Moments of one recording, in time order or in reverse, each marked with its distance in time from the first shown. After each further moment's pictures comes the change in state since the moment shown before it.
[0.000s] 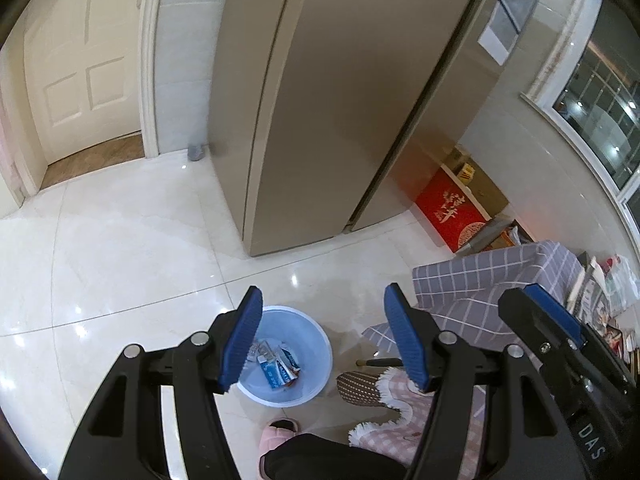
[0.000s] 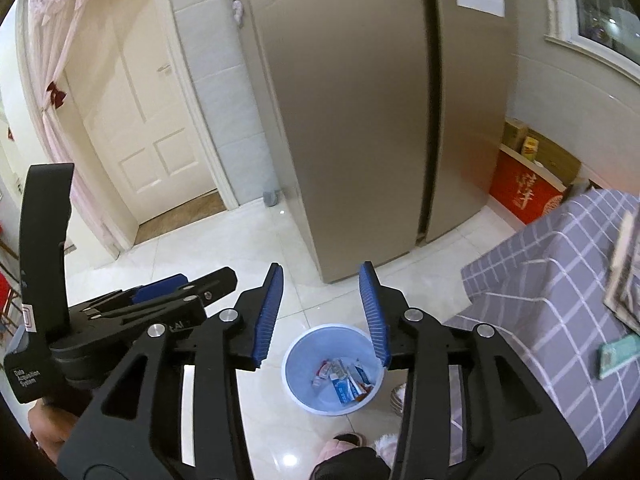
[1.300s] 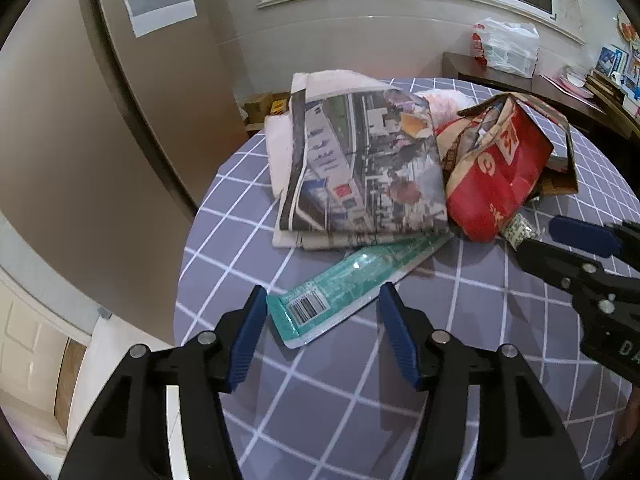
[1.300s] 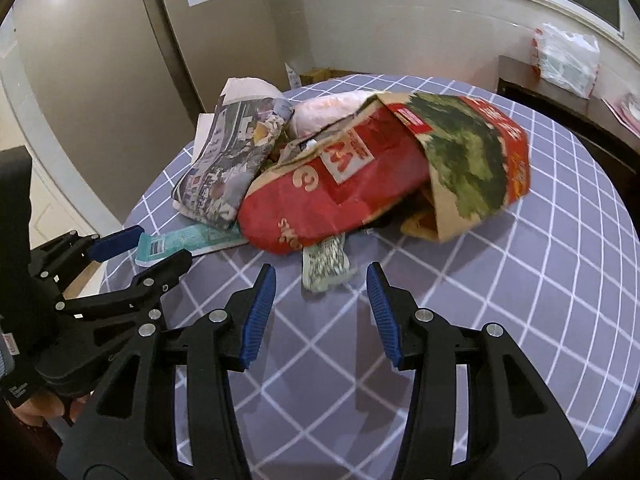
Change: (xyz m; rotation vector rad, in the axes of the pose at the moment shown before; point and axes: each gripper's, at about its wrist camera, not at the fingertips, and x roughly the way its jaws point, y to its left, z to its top) left arm 0.039 -0.341 -0.120 0.869 0.047 -0.161; right arm -0.156 -0.268 -0.105 0.395 0.043 -0.414
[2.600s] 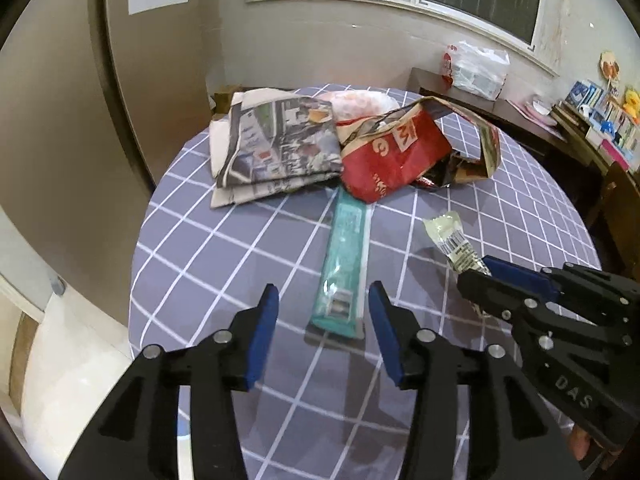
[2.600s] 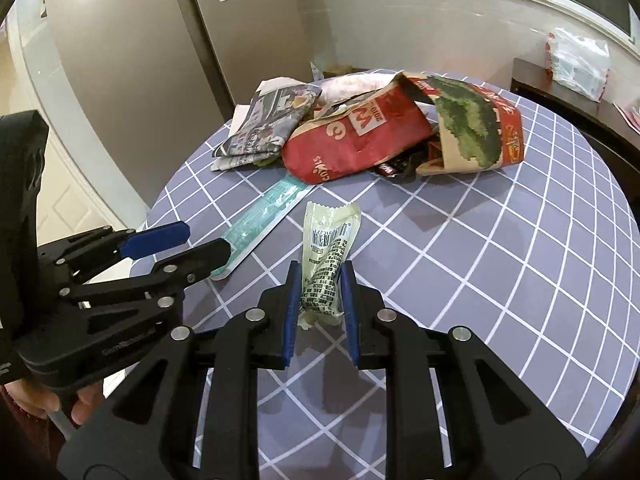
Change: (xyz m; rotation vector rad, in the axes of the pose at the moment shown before) left arm -0.044 -0.020 -0.031 -0.087 -0.005 -0.176; right arm -0.041 0.012 -0.027 -0.031 0.009 0.065
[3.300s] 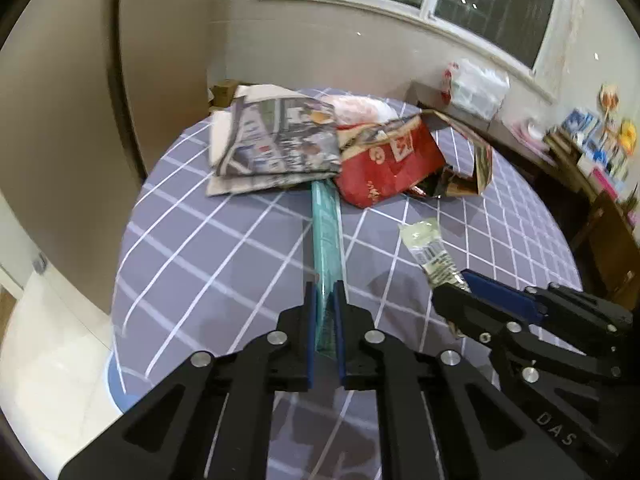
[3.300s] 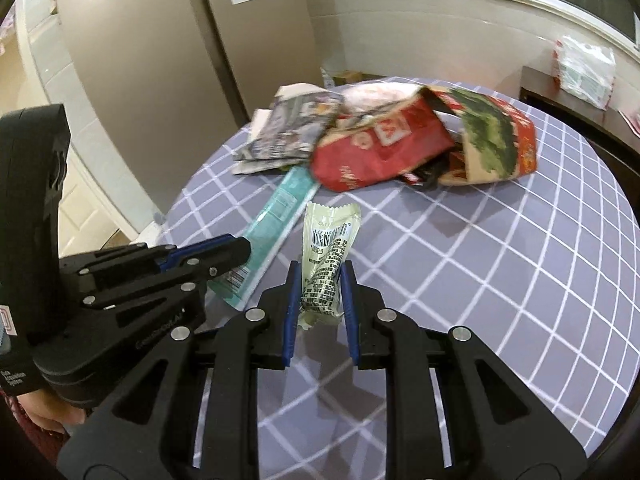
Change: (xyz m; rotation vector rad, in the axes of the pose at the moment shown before) left arm -0.008 0.015 -0.012 -0.119 -0.030 -0.089; right arm -0.008 0.023 -0.001 -0.028 -0.017 0.031
